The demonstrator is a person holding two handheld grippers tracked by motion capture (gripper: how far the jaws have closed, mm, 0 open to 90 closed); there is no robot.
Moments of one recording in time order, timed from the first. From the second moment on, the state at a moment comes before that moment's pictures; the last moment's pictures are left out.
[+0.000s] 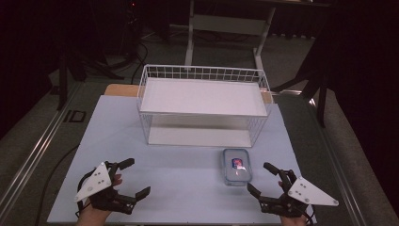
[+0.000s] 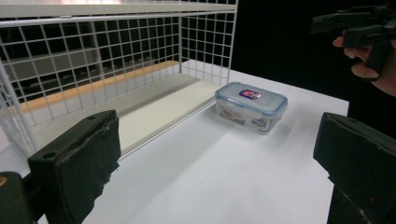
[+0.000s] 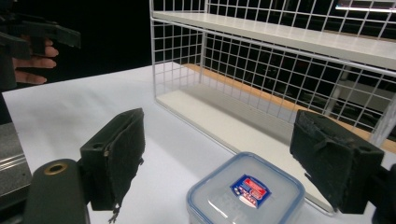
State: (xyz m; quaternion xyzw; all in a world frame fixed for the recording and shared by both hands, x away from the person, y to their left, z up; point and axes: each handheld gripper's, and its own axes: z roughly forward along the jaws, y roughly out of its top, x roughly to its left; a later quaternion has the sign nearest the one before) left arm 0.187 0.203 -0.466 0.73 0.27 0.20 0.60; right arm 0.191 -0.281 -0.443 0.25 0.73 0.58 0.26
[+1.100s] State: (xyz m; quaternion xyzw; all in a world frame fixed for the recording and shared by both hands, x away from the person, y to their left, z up) left arm 0.193 0.206 -0.471 0.73 0.30 0.21 0.58; right arm 0.241 -0.292 -0.466 0.32 0.78 0.48 0.25
